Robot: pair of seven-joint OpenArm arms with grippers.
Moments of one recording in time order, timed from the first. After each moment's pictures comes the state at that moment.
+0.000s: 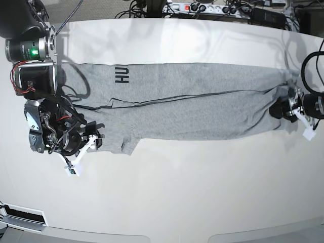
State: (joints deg) left arm -23.4 -40.8 16.3 27.3 -70.3 -43.7 53.3; right arm 25.8 12.7 -1.3 43.7 17.3 26.2 -40.8
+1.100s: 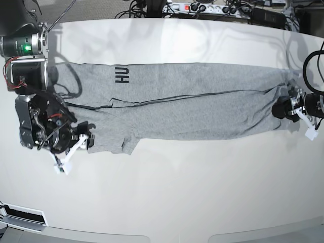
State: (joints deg) left arm -23.1 -41.5 16.3 27.4 -69.1 -43.9 50.8; right arm 23.9 15.8 -1.2 45.0 22.9 26.0 -41.0
